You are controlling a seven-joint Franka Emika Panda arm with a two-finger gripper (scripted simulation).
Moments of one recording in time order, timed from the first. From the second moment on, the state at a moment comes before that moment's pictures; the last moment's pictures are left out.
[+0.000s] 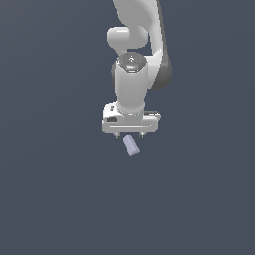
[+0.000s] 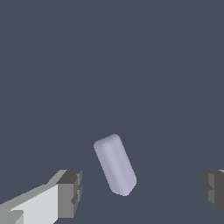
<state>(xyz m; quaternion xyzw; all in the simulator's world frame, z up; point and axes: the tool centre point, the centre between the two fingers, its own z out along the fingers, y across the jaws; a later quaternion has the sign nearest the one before) 0.009 0.008 0.185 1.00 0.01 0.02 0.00</state>
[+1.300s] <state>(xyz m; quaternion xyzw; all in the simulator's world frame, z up) -0.002 0.019 0.154 1.00 0.07 0.02 -0.01</state>
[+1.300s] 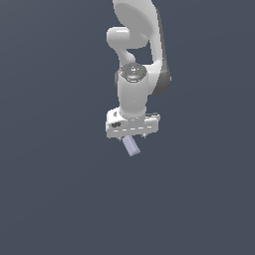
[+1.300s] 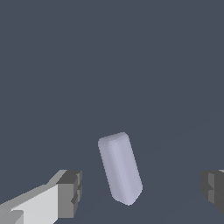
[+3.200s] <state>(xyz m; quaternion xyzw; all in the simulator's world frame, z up) -0.050 0.019 0.020 0.98 0.21 0.00 0.00</state>
